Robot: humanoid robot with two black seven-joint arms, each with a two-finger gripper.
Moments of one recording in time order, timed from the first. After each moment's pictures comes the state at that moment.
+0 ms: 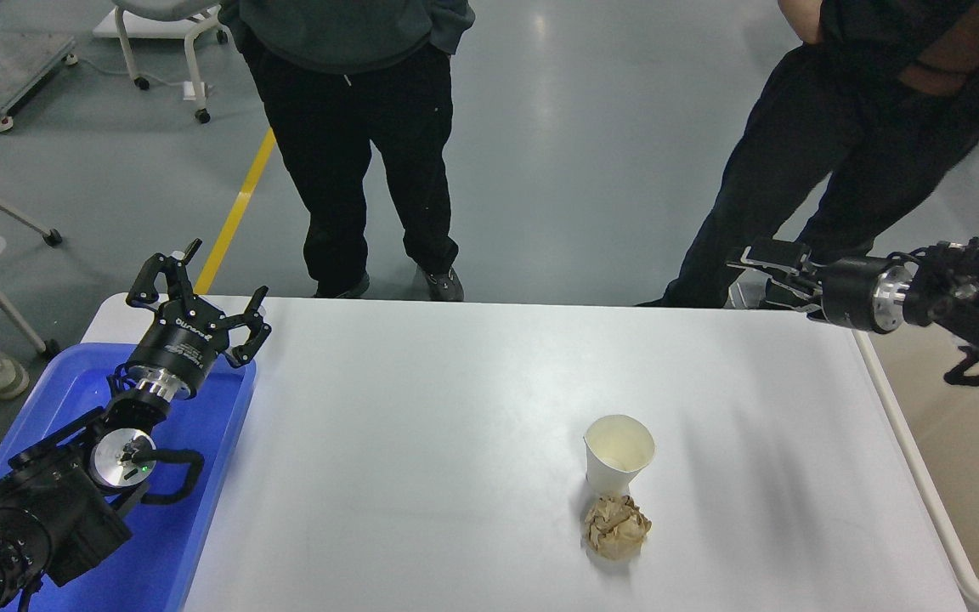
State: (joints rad) left arm -0.66 0.33 -0.57 -0.36 -0.18 -0.69 -0.51; right arm 1.27 -0.54 -0.45 0.64 -0.78 0.35 0.52
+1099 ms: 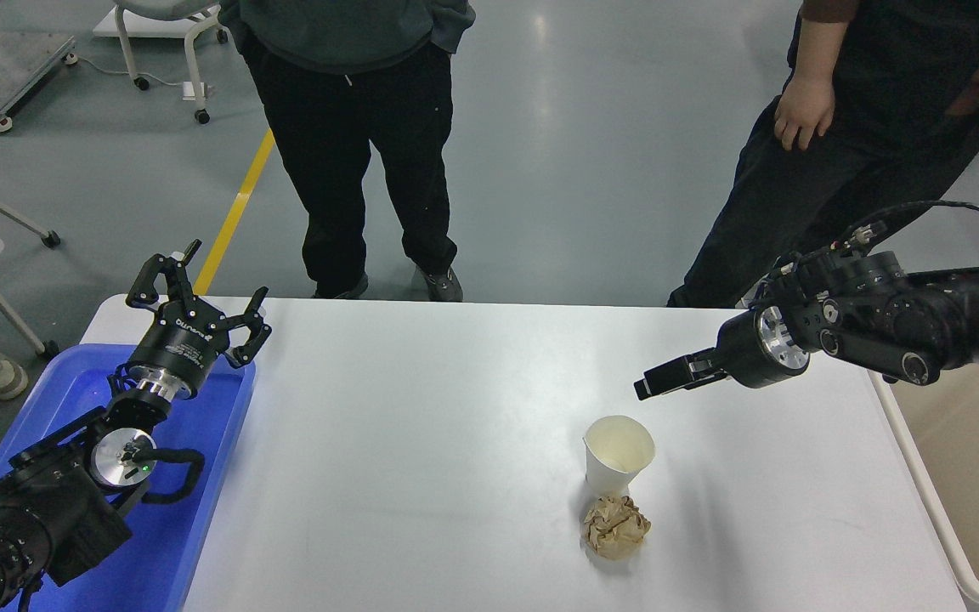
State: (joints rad) left arm -0.66 0.33 -0.57 -0.36 -0.18 -0.69 -0.51; right arm 1.41 -0.34 -0.73 0.82 -0.94 0.35 0.51
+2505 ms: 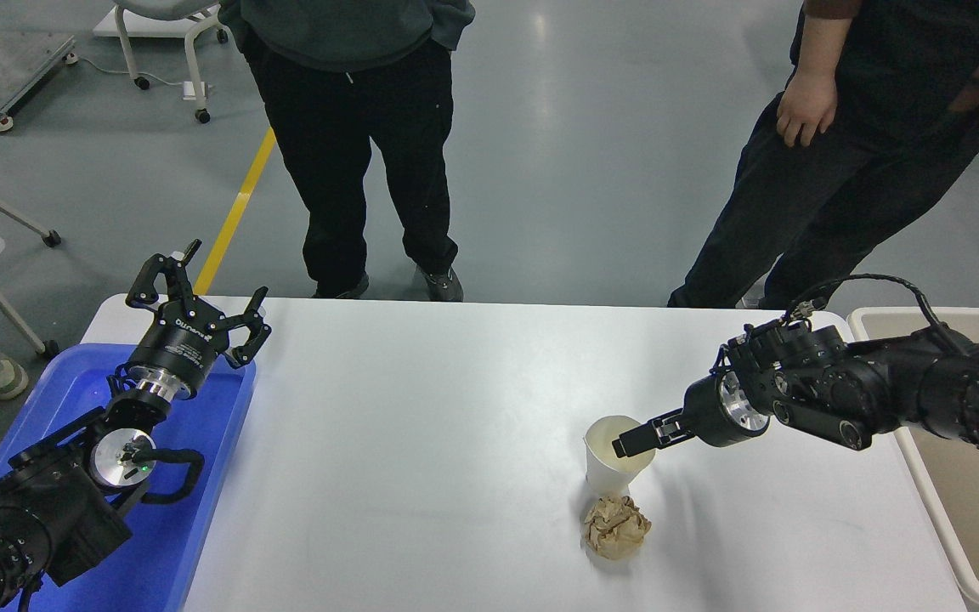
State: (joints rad) left arm -0.66 0.33 -0.57 -0.36 -0.18 -0.69 -0.51; right arm 1.24 -0.22 -0.76 0.68 -0.94 0.26 0.52
